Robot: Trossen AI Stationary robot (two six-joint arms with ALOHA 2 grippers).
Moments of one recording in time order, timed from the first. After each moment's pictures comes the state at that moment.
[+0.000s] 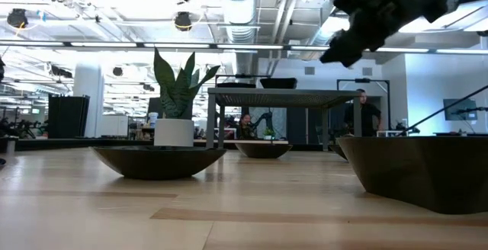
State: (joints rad) left arm 0.04 1.24 1.04 -0.17 -0.13 0.25; right arm -0.13 1.05 0.61 -0.13 -0.18 -0.06
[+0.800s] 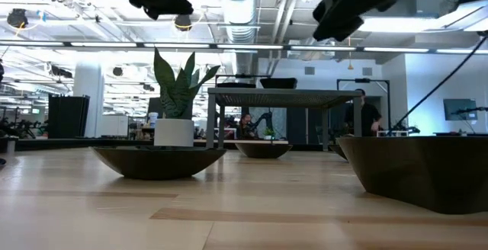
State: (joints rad) left arm 0.02 0.93 0.71 -0.11 -0.13 0.18; right arm 0.29 1.37 0.93 -0.29 0.03 0.10
